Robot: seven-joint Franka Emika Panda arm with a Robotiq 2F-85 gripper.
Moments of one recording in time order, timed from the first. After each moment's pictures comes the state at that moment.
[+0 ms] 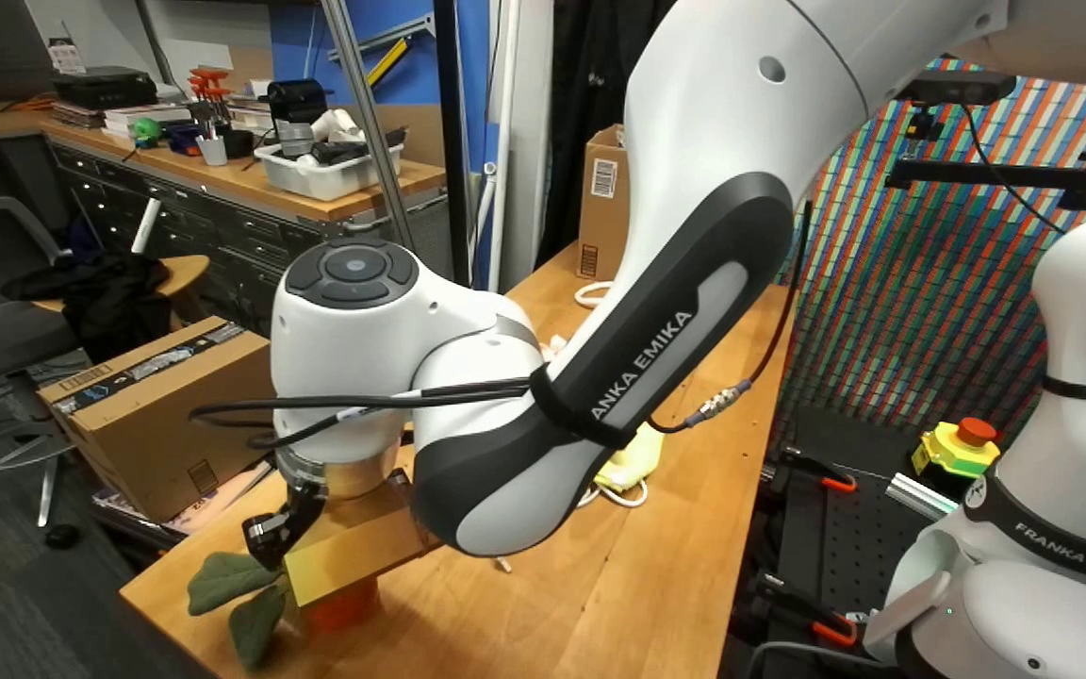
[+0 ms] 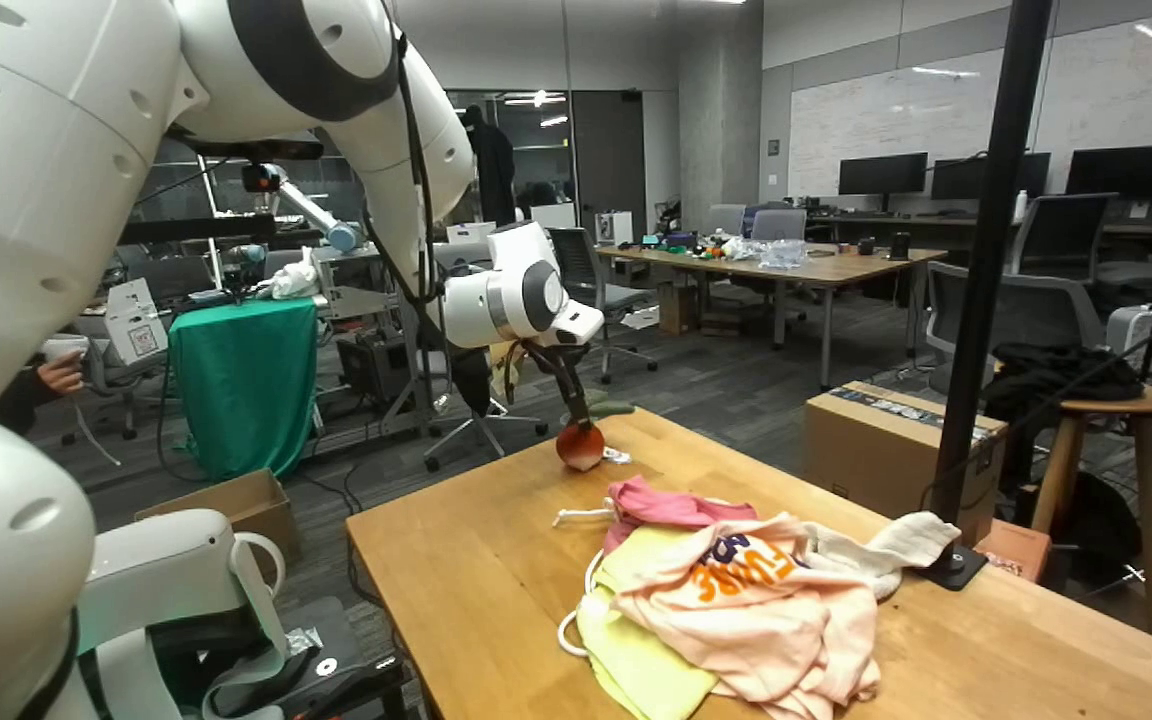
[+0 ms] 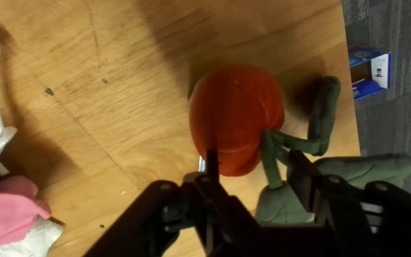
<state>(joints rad) 0.61 0.61 -0.06 -1.84 -0.27 2.74 1.21</state>
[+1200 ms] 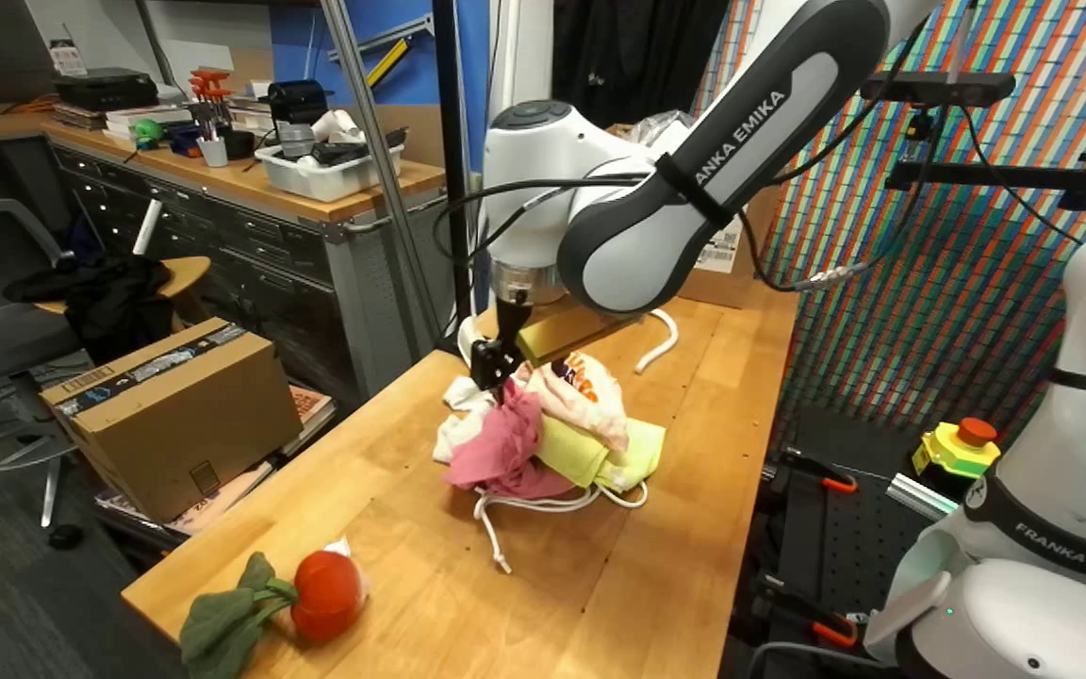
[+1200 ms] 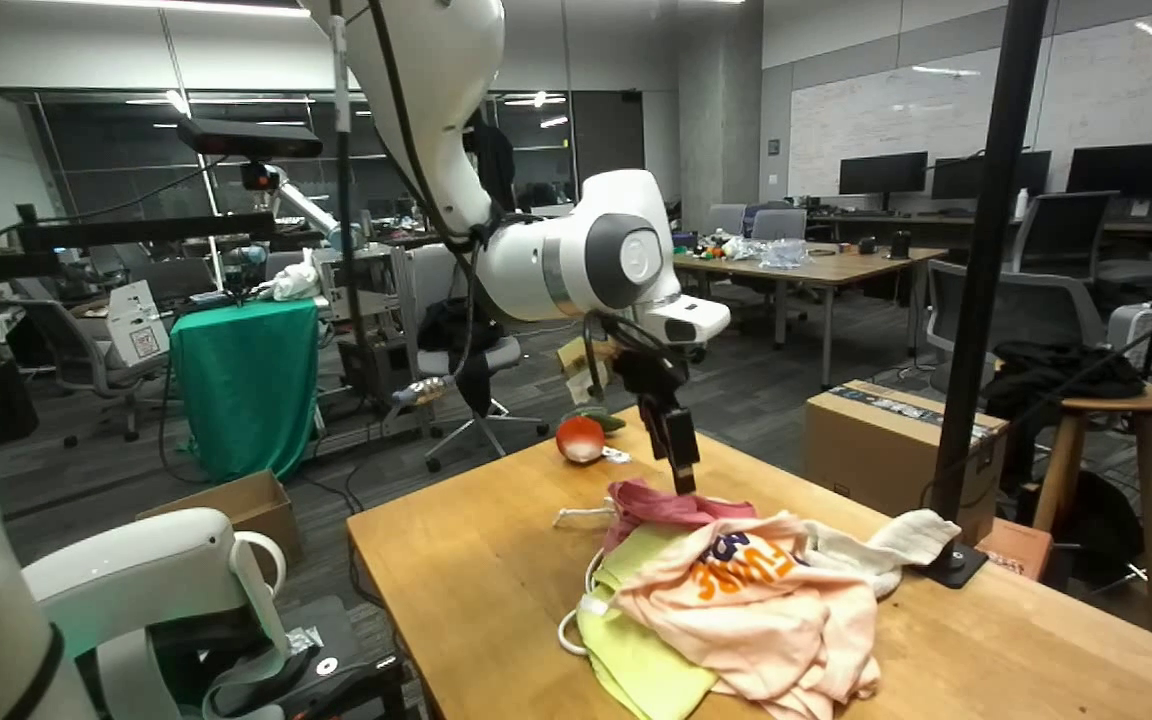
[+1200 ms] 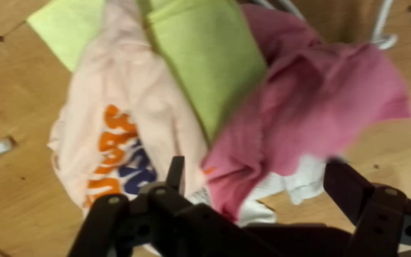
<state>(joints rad) 0.25 0.24 -0.06 -2.24 -0.26 2.53 0.83</state>
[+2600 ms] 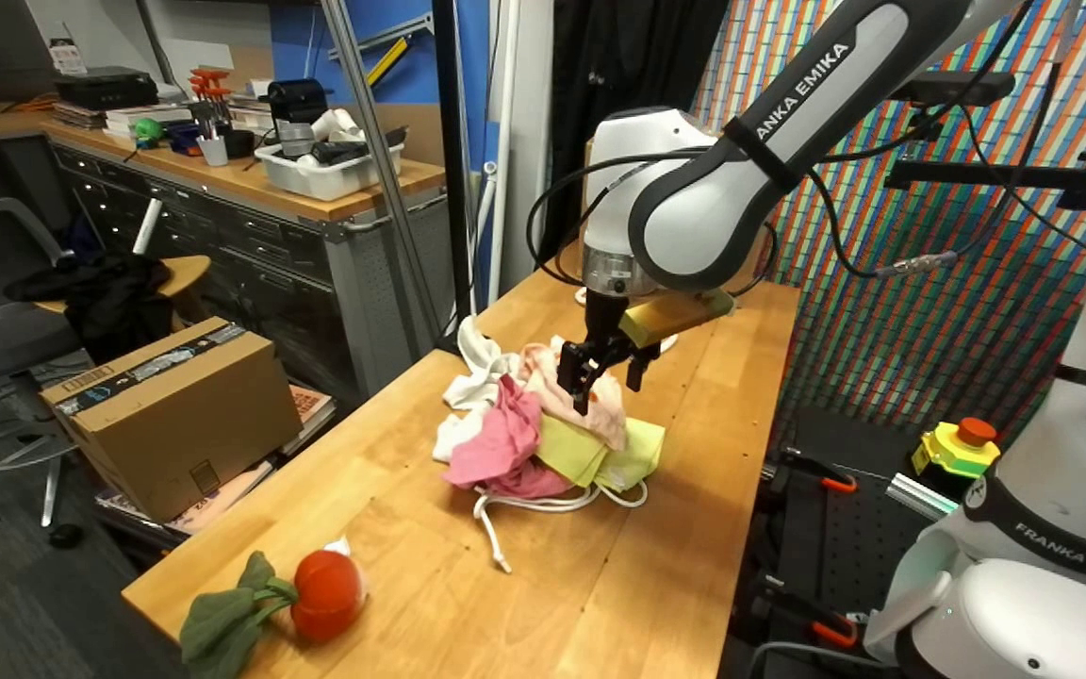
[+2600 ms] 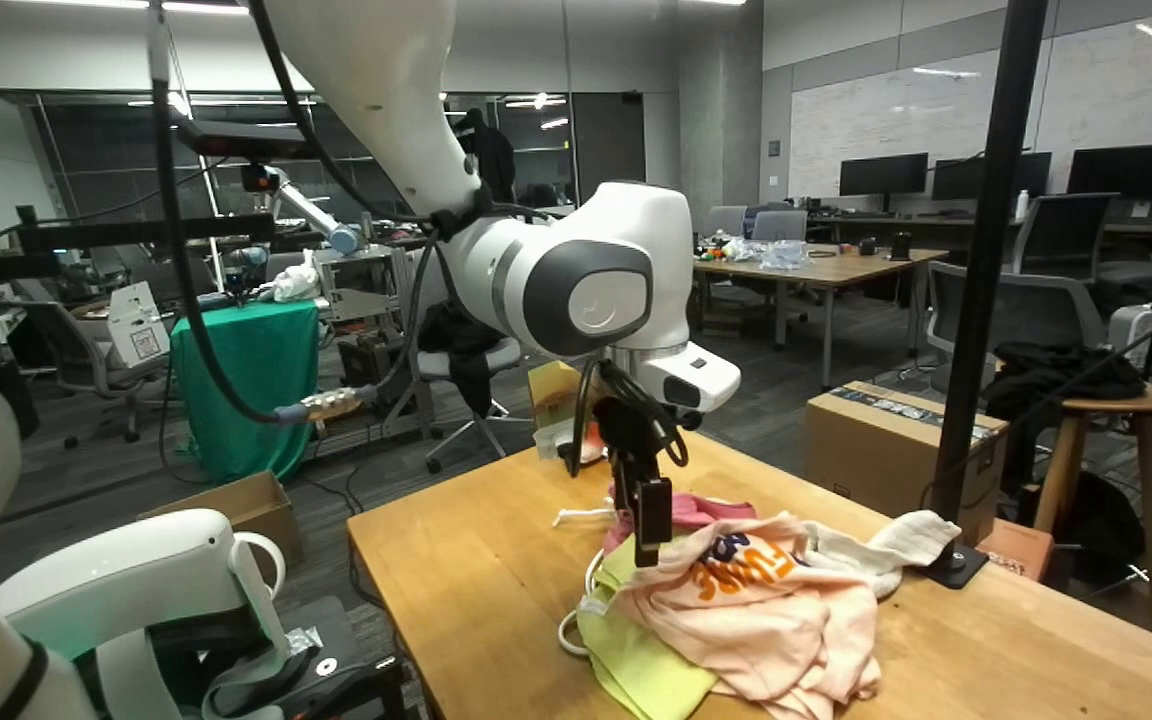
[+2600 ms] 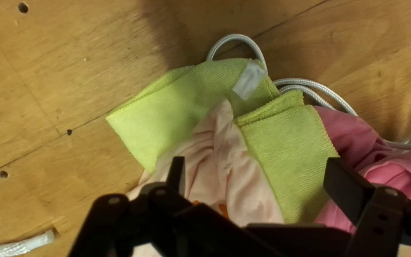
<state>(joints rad) 0.06 0.07 0.03 -2.50 0.06 2.55 0.46</state>
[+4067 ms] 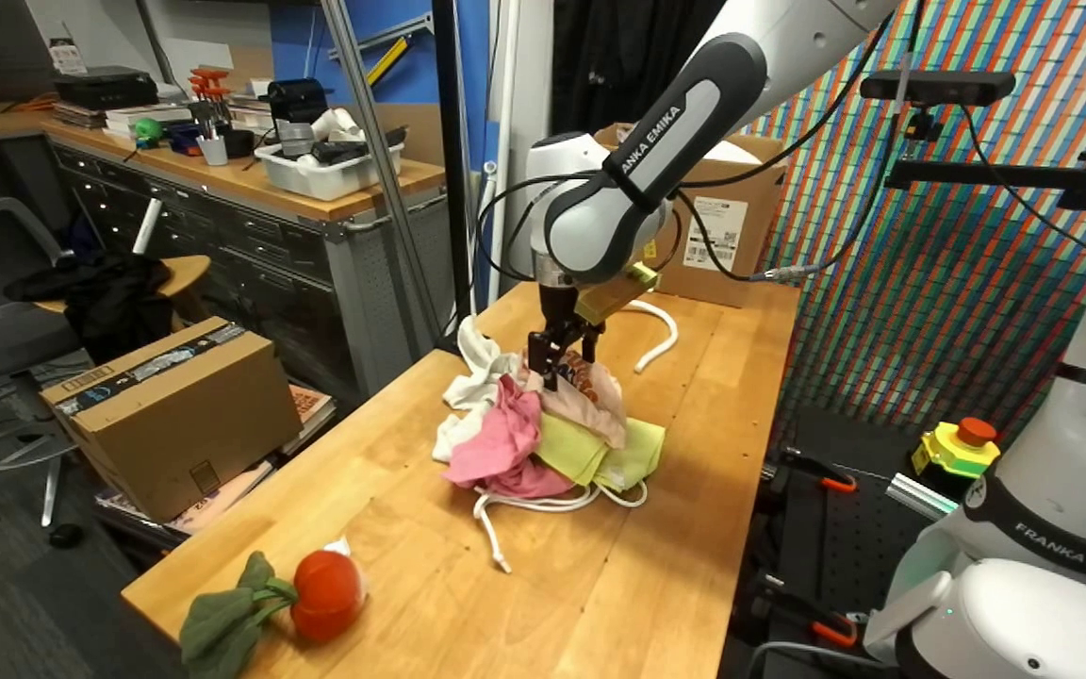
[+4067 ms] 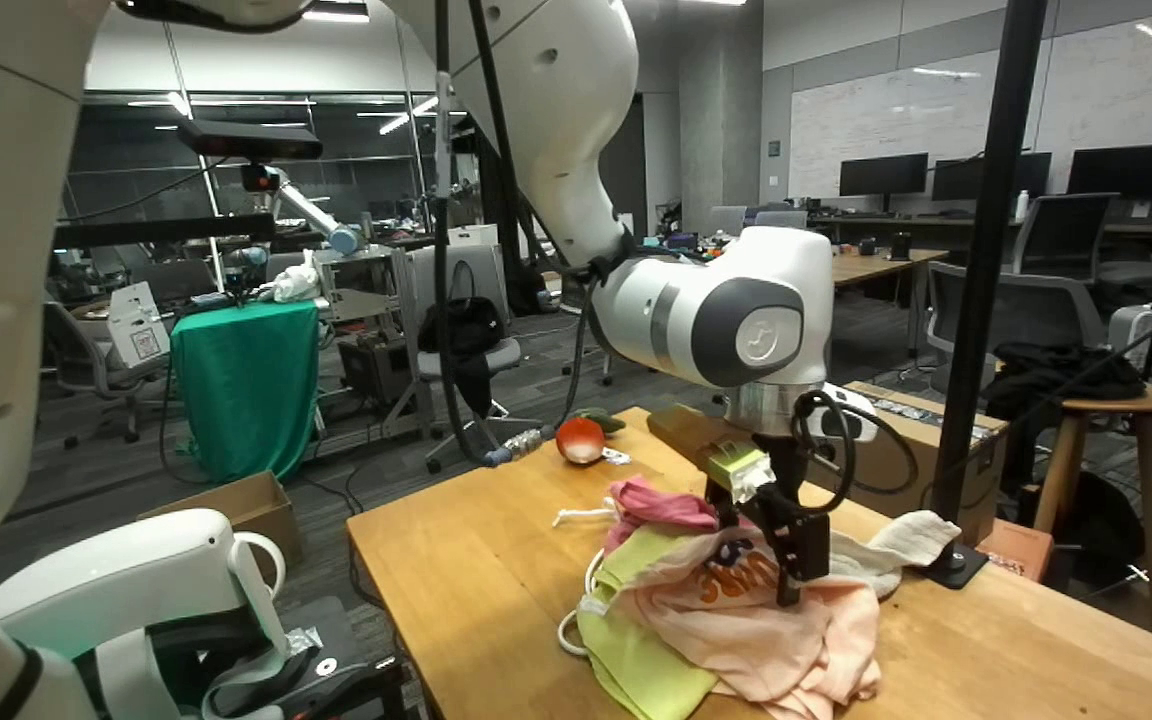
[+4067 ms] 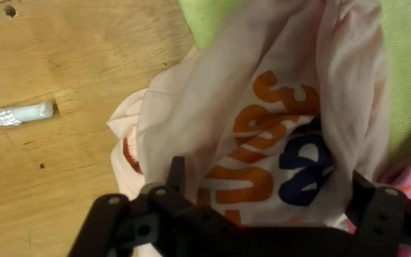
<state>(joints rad) 0.00 0.41 -0.05 -2.12 -0.03 2.44 0.18</state>
